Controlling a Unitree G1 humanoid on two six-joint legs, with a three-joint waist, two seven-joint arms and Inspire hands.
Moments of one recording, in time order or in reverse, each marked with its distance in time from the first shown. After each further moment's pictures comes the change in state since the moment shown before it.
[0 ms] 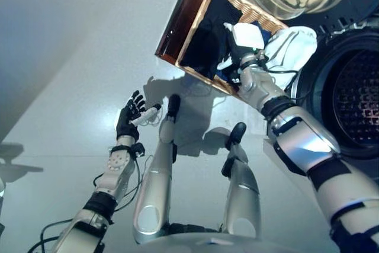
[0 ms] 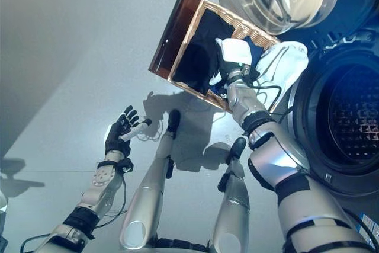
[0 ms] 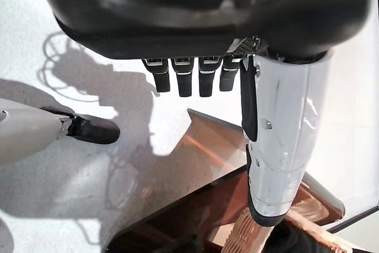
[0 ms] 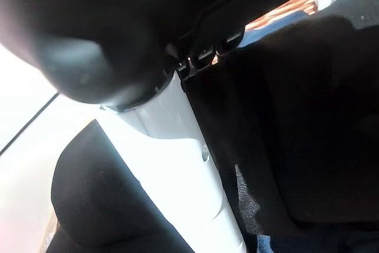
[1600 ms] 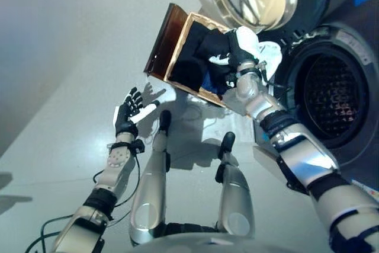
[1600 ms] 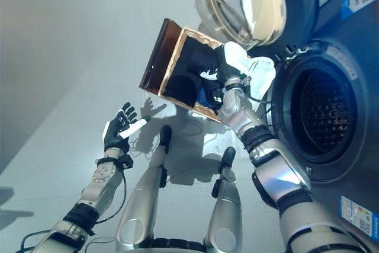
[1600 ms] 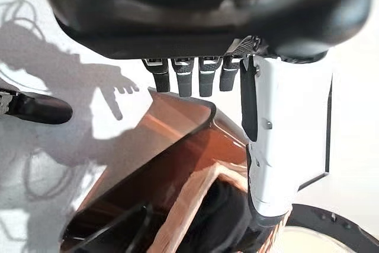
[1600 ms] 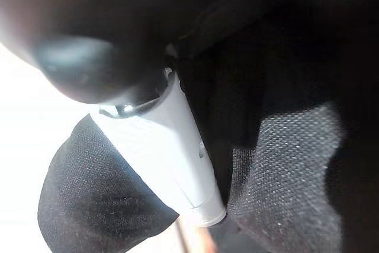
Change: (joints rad) left arm -0.002 0.016 0.001 0.002 0.000 0.012 0.038; right arm 0.276 0.015 -0.233 -0.446 0.326 -0.012 -0.022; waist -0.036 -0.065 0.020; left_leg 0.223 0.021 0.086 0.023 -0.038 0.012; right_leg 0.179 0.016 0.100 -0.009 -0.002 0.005
